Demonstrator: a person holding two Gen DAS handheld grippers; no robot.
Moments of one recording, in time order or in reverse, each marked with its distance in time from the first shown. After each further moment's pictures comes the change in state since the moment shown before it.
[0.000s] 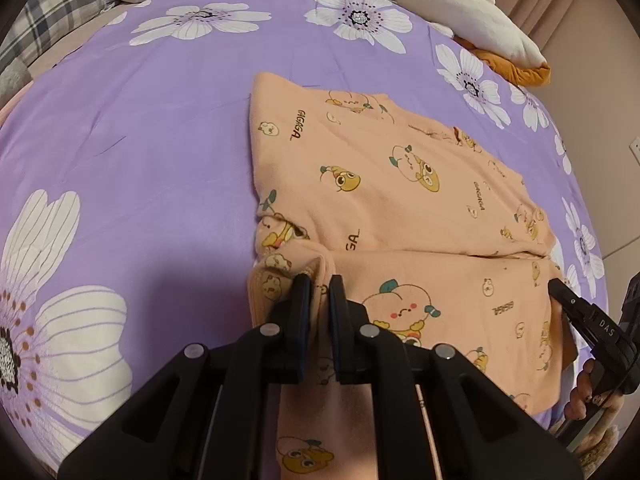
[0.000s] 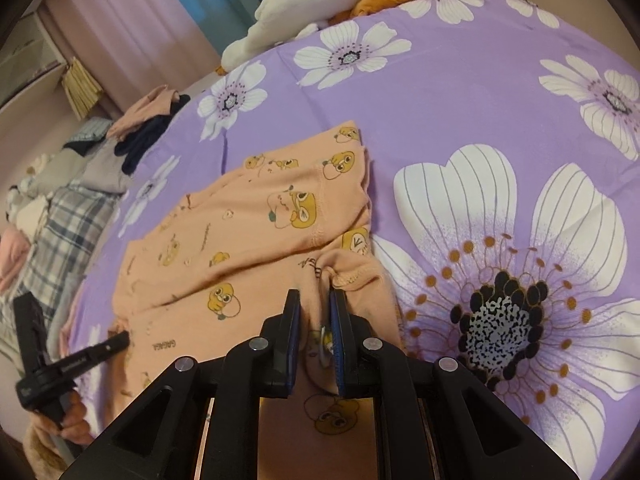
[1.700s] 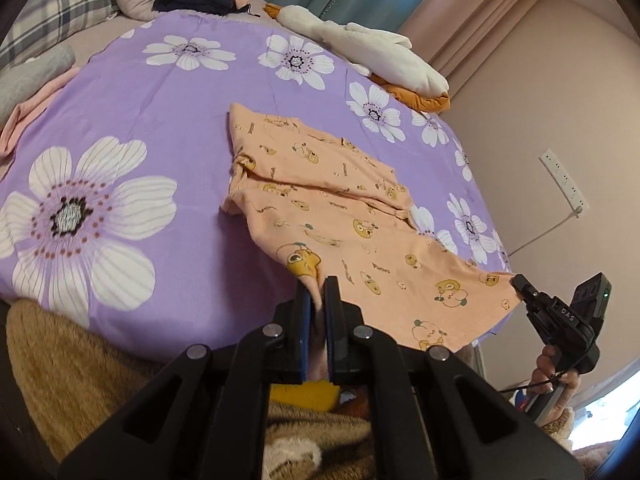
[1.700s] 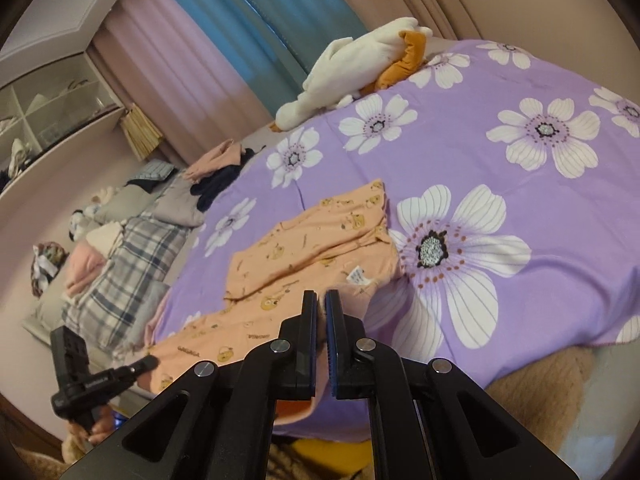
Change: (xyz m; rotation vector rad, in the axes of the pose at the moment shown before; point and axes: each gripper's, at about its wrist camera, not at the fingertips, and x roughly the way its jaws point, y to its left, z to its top) left arm -0.183 0.002 -0.108 -0.021 -0.096 -0.282; right arm -0.191 0.006 -0.065 0.041 -0.174 0.170
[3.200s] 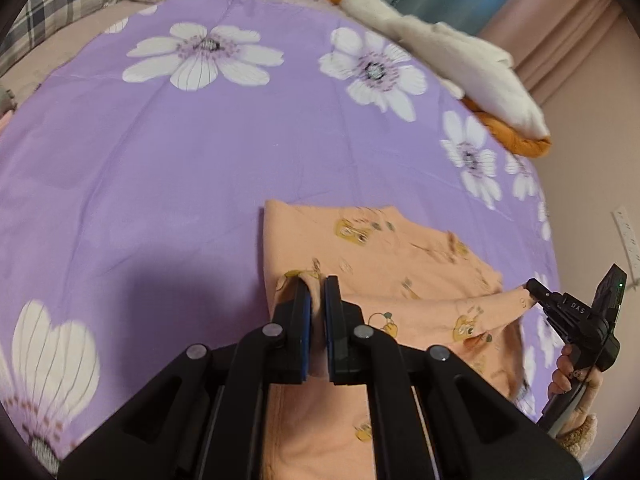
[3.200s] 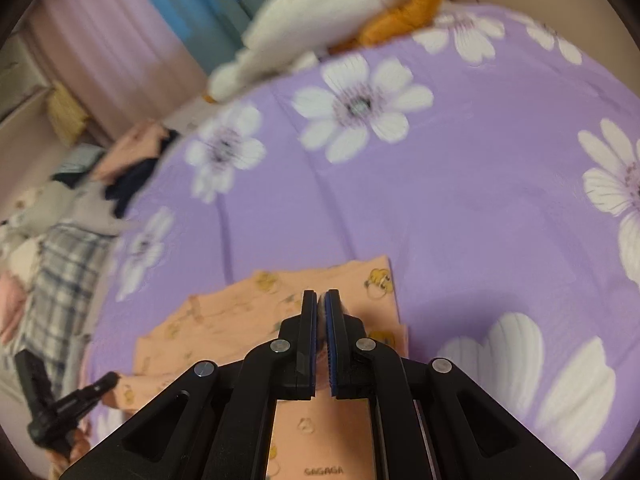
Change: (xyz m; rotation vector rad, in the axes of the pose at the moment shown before) left arm 0.188 0.081 0.195 -0.099 0.045 0.178; right arm 0.263 -0.022 0.146 0.010 0.190 -0.204
